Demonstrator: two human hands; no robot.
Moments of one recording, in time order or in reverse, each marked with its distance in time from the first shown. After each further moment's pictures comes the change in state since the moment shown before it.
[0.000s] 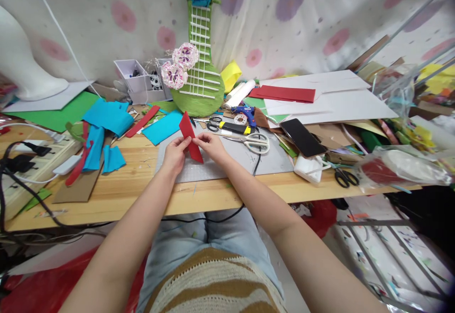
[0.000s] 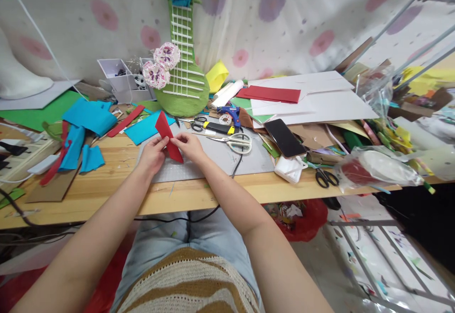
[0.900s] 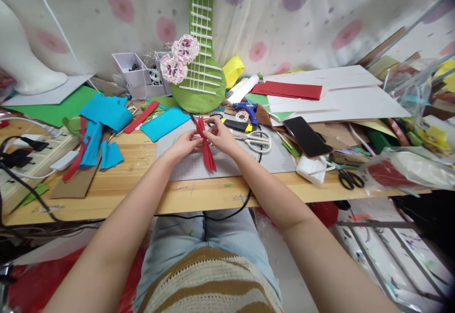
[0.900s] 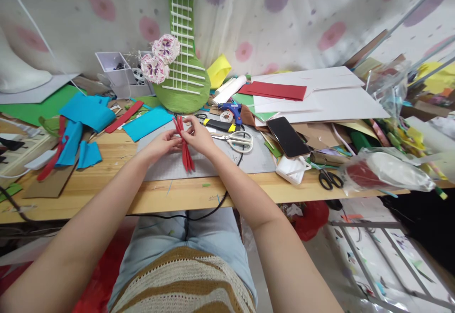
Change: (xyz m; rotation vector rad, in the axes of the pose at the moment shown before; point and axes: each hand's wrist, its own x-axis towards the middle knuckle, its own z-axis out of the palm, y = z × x) left_hand 0.015 0.005 0.017 0.312 -0.350 -0.267; right_hand 0.004 -0.004 -0.038 -0.180 -0.029 -0.062
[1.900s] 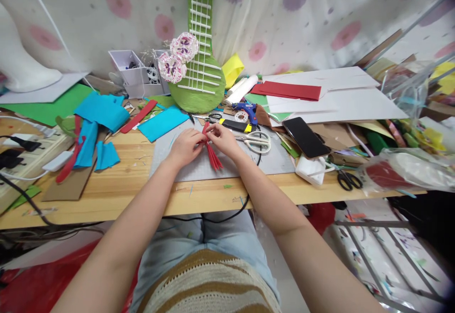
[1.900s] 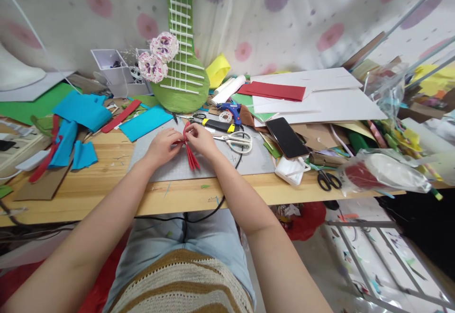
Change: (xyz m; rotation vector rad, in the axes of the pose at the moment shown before) left_hand -0.005 -0.003 -0.006 1.219 -0.004 0.843; right_hand -0.001 0.015 -0.002 -0.105 0.054 0.034
